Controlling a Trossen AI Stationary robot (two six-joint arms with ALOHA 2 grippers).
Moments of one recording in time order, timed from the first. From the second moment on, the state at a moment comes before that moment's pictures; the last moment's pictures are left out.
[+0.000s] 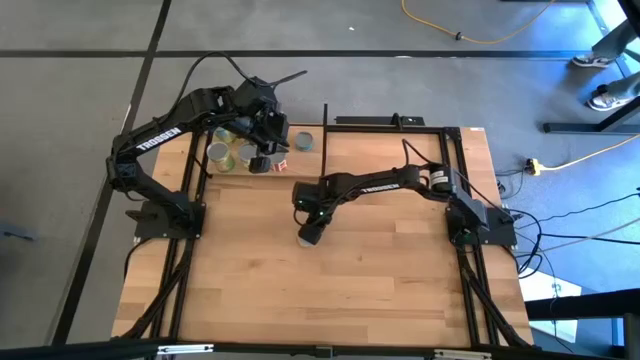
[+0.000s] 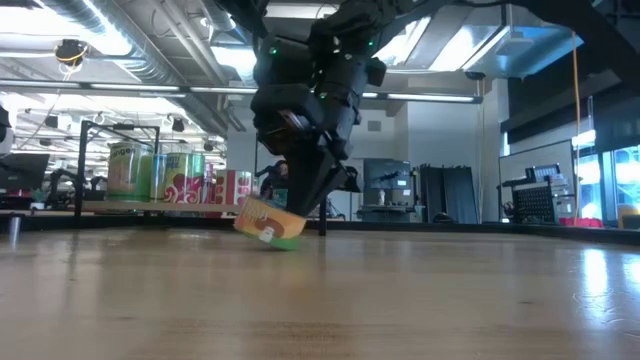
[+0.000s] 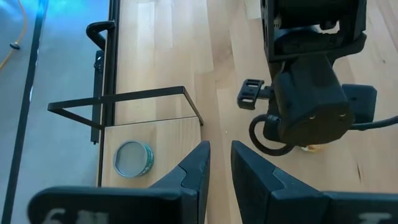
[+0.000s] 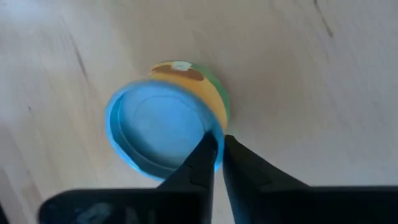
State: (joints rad) left arm 0.42 1.45 1.72 -1.13 0.19 0.47; right arm -0.04 2.24 1.73 -0.75 -0.28 0.46
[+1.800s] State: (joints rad) left arm 0.10 1.45 1.59 -1.19 0.34 0.43; right arm 0.06 1.67 2.35 -1.57 -0.07 -0.01
